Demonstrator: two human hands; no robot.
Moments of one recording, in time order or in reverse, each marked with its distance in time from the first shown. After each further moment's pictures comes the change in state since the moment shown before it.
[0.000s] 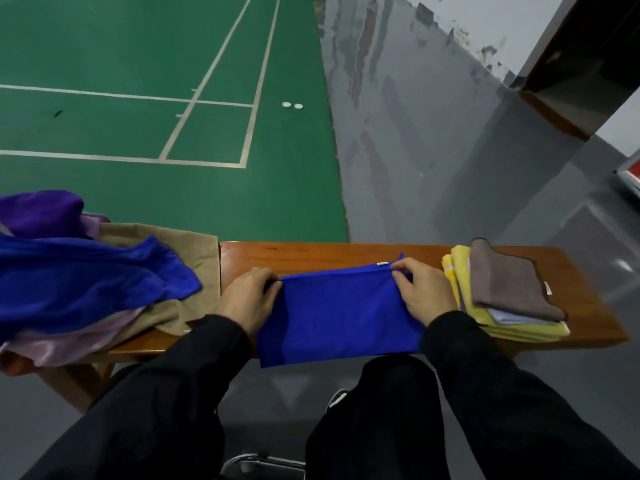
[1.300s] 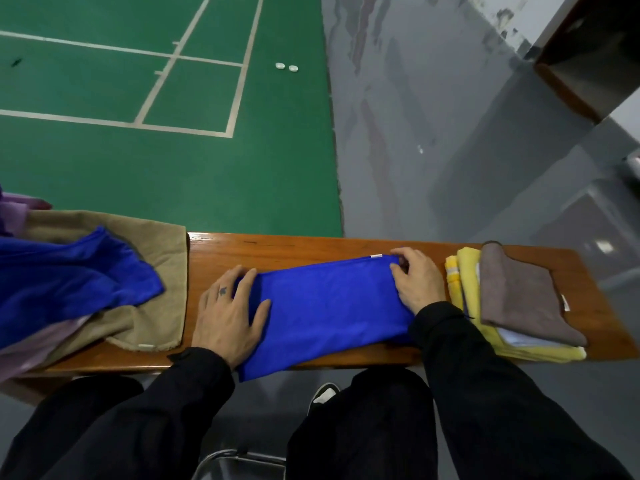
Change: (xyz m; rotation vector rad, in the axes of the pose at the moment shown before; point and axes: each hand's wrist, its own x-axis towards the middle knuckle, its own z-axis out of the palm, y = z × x) left_hand -0.005 -0.027 0.060 0.291 0.025 -0.097; right_hand 0.069 0.055 0.055 -0.029 -0.052 0.118
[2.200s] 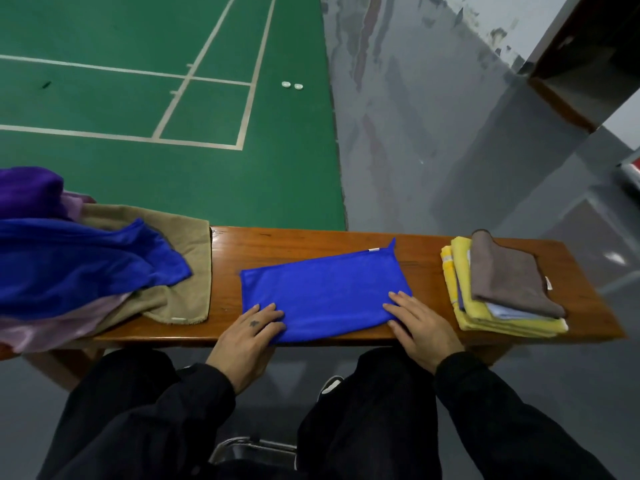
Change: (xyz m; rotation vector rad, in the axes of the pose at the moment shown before) left_hand -0.072 -0.023 0.009 -0.131 0.075 0.567; right_hand -0.123 0.043 -0.002 -0.223 -0.066 -0.512
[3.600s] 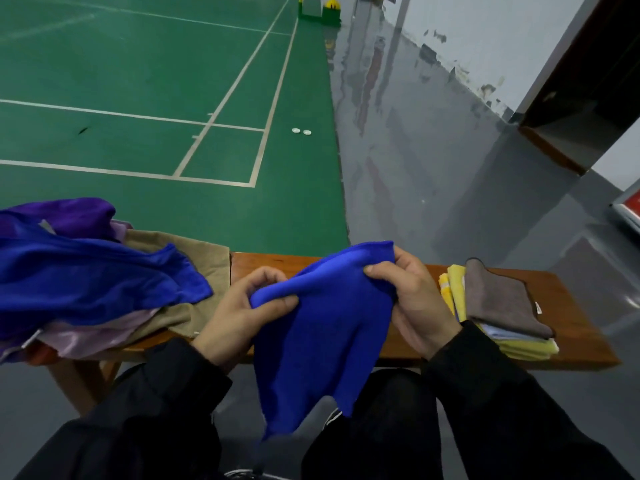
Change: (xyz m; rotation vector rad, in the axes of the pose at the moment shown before) left_hand 0.059 0.085 -0.176 -1.355 0.164 -0.510; right_hand 0.058 -0.174 -0.180 1.641 0.062 0.316
